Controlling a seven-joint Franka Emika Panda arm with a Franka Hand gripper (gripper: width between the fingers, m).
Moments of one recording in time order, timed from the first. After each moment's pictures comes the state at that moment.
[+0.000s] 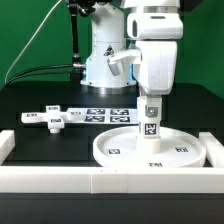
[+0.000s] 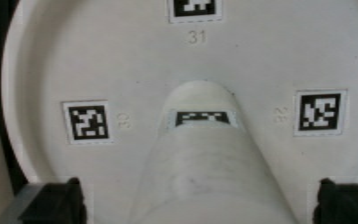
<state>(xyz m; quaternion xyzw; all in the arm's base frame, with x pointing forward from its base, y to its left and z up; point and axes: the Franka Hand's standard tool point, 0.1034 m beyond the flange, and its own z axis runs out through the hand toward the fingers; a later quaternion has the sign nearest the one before) 0.546 0.035 0.078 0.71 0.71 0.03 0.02</state>
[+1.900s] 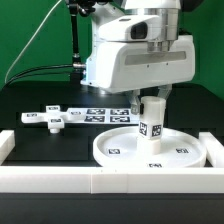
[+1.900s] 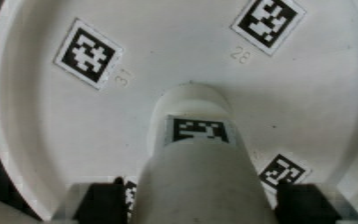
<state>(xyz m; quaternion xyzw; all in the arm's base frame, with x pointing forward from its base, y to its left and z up) 0.542 0.037 0.076 0.96 0.29 0.03 0.00</state>
